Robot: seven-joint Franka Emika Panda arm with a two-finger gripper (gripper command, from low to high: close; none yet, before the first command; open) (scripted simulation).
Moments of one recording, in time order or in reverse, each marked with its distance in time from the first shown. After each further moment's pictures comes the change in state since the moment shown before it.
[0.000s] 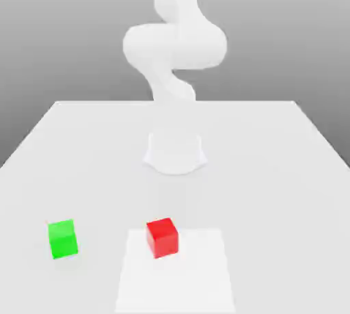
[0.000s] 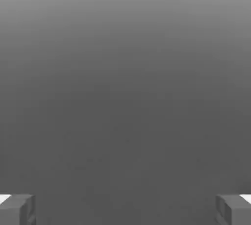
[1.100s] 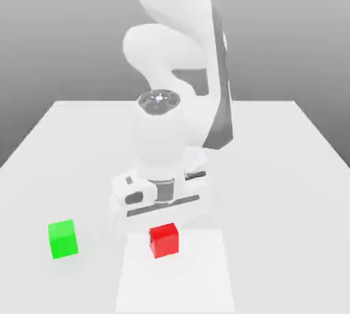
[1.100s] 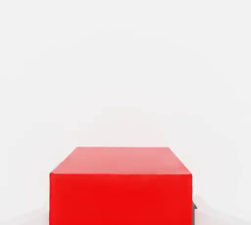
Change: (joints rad) arm 0.010 0.907 -0.048 -0.478 0.092 0.662 -0.476
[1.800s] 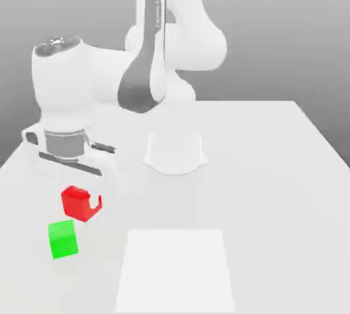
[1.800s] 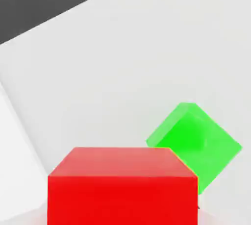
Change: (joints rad) arm -0.356 -0.230 -0.165 0.124 -0.115 -0.350 0.654
